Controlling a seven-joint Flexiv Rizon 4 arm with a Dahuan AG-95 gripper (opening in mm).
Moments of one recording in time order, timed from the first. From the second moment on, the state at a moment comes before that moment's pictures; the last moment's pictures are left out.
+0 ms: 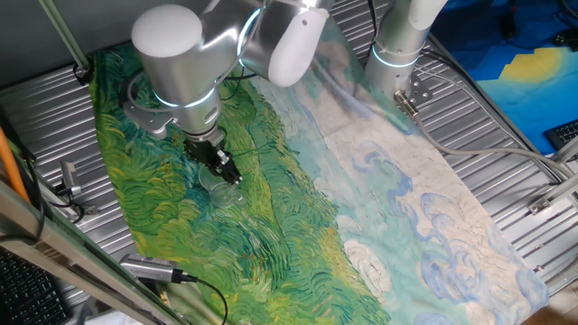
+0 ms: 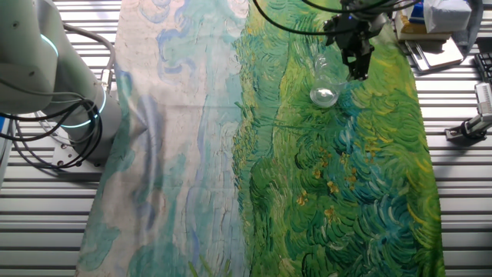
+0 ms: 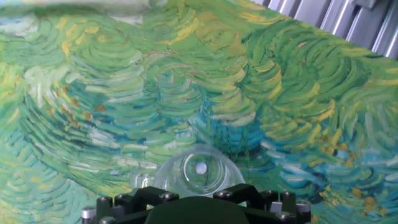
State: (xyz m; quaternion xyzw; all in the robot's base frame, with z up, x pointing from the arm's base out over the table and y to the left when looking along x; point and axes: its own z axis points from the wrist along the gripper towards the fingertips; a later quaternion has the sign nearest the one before) arm 0.571 0.110 0.134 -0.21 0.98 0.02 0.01
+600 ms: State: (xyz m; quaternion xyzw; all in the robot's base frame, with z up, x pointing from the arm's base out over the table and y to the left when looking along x) arm 0.570 0.110 0.125 -0.21 0.98 0.02 0.01
